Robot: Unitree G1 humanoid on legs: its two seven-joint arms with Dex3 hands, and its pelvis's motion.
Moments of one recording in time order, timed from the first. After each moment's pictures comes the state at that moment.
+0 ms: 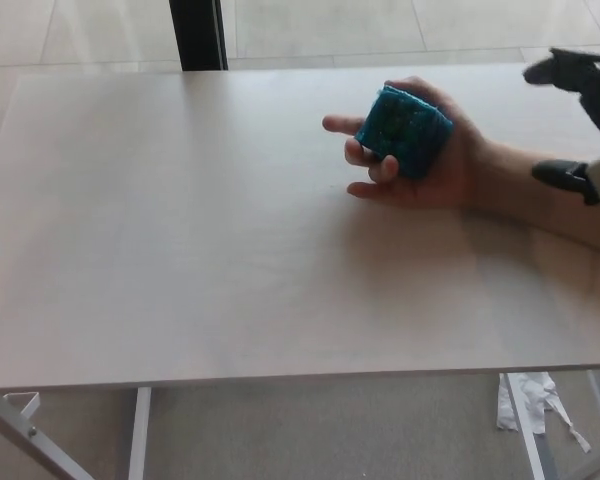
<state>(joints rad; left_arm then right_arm) 0.10 0.79 0.21 1.33 0.04 -0.10 -0.16 -0.45 -0.53 0.04 0.24 -0.78 0.04 0.15</state>
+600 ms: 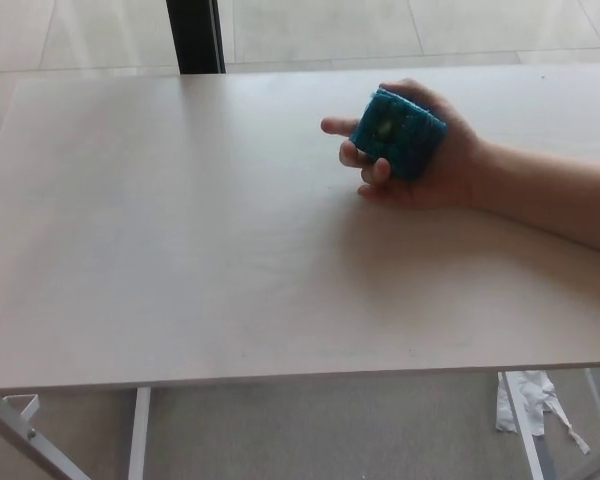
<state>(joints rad) 0.12 0.79 0.21 1.34 0.04 -0.10 -0.16 0.03 -0.53 -0.48 0.24 -0.61 -0.09 0.15</state>
